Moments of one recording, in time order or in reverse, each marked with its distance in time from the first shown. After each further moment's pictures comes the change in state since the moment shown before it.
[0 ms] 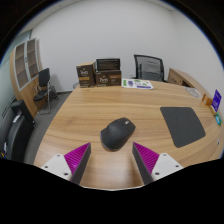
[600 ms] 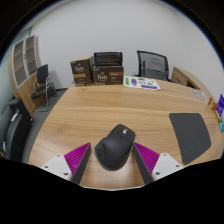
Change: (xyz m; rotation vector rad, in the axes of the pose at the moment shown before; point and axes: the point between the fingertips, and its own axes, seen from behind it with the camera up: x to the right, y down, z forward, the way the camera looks) arm 0.005 -0.026 0.071 -0.042 -0.004 -0.021
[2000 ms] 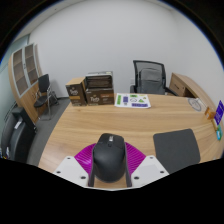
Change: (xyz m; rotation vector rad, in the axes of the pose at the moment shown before) arm 0.048 -0.084 -0.048 0.052 -0.035 0.022
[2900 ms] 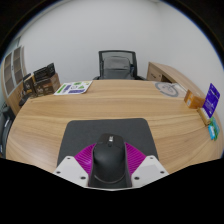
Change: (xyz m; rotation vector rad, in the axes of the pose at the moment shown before) arm 0.303 0.064 0.043 -0.029 0.114 0.027
